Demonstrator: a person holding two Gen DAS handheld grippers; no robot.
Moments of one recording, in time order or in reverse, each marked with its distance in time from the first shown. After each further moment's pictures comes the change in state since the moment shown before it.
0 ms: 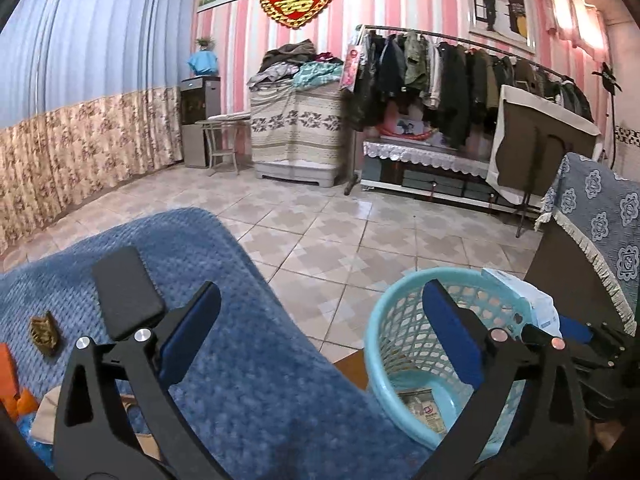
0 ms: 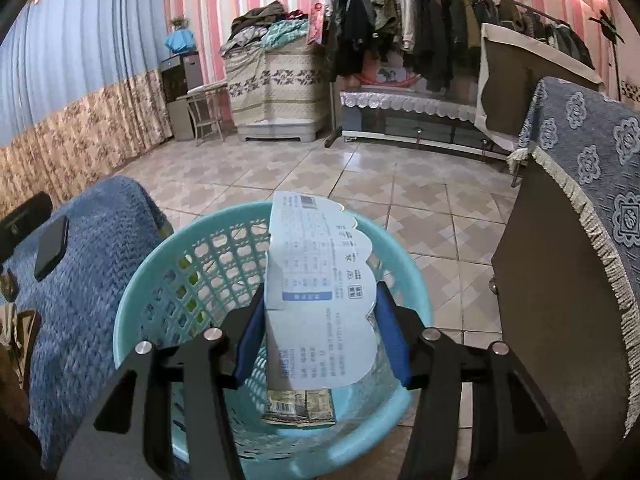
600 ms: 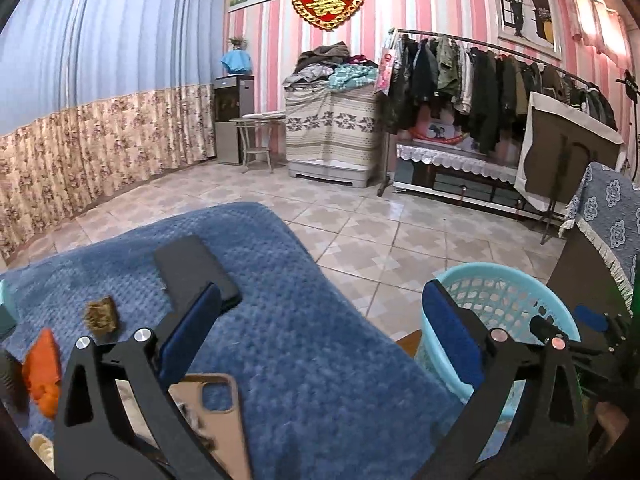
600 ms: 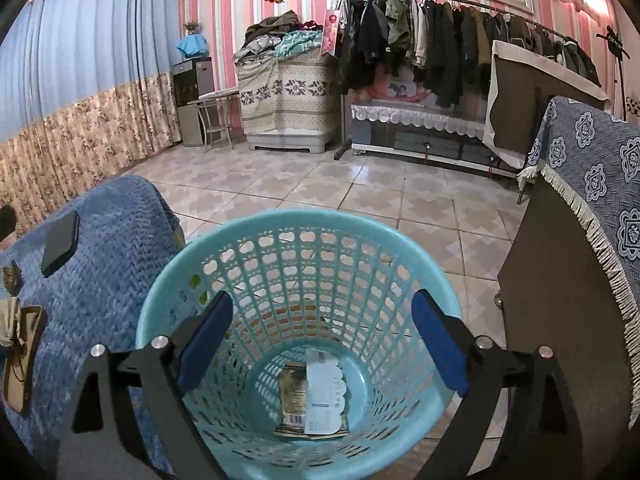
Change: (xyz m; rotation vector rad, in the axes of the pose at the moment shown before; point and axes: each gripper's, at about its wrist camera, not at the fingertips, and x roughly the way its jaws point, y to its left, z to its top) left arm -0.046 0.050 -0.007 -0.038 -0.010 0.109; right arm -0.009 0.023 0.003 -0.029 -0.051 0.018
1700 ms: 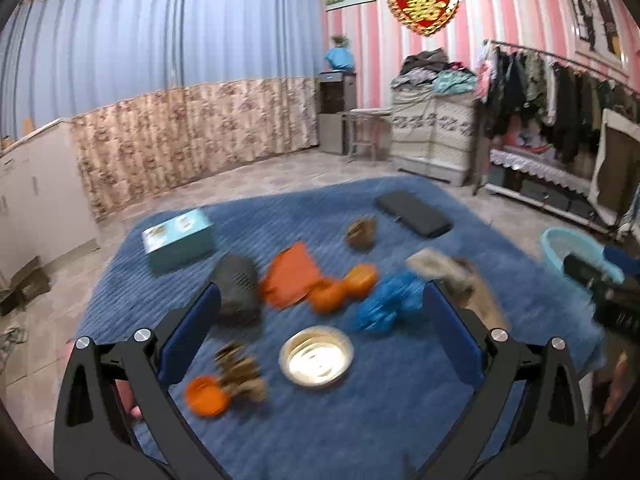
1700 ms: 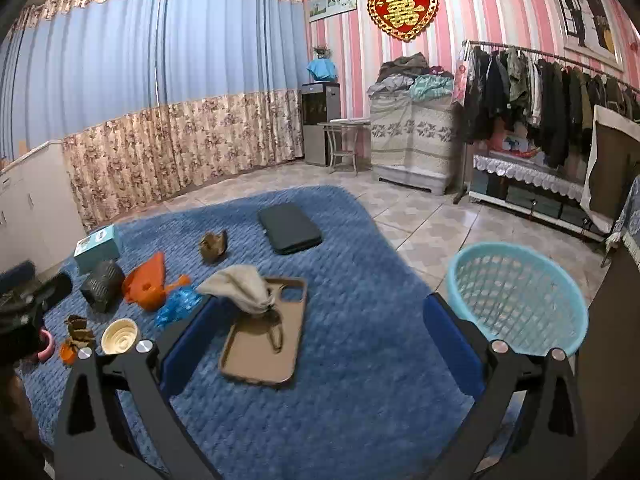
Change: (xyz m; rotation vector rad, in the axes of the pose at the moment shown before) left arm -0.206 0.205 -0.093 -0.093 0.028 0.332; right arm -0.167 0.194 -0.064 -0.199 -0.116 0.362
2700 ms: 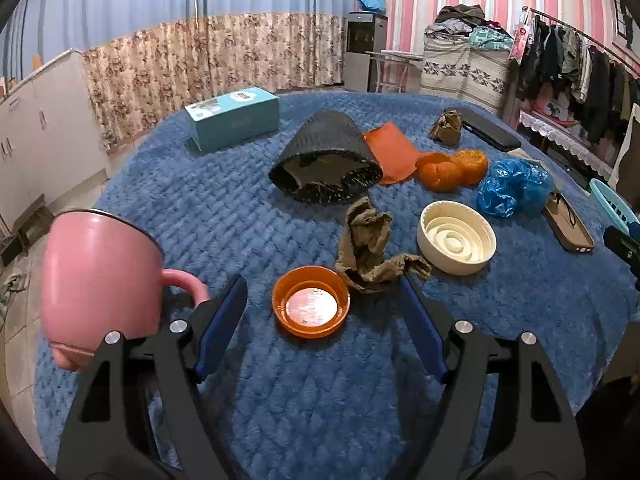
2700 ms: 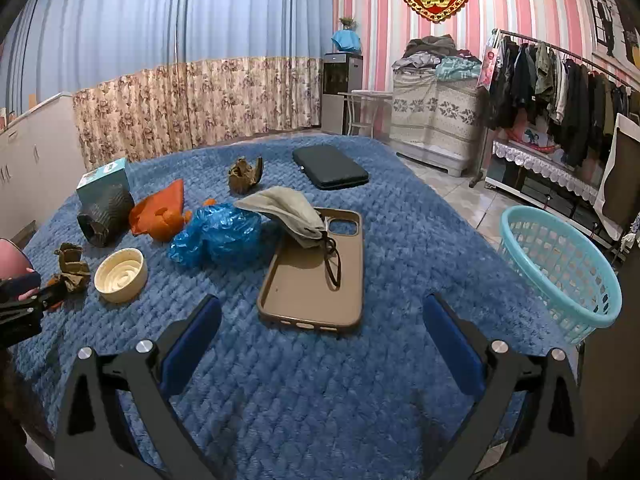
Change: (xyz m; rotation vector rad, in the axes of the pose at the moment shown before) left arm 0.061 0.087 -0.082 -0.083 0.227 0.001; right arm 0.036 0.056 -0.052 -0.100 0.105 0.013
